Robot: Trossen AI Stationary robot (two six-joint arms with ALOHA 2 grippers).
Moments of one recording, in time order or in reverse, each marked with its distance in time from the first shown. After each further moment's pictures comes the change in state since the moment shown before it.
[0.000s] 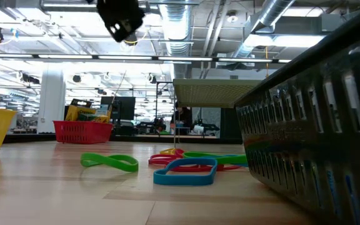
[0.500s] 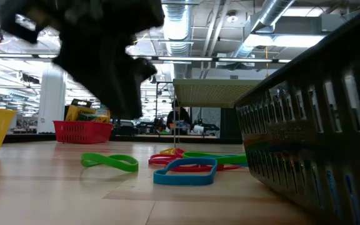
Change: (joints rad) left arm -0.043 0.334 0.064 -0.062 -0.104 0.206; right arm -0.006 0.001 0.000 0.009 0.002 0.000
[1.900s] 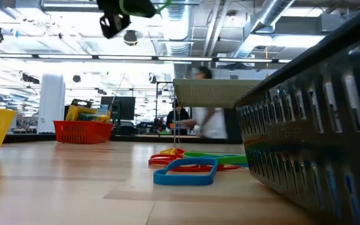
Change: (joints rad) left arm 0.036 -0.413 -0.072 0.046 -0.219 -0.481; right arm -0.050 0.065 -0.001 0.022 -0.023 -0.003
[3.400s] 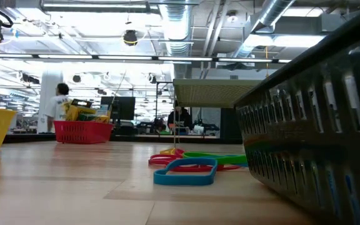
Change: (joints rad) left arm -0.606 -0.207 -0.299 -0.709 -0.025 -1.258; right arm -0.023 -0.047 0.001 -0.086 -0.013 -0.031
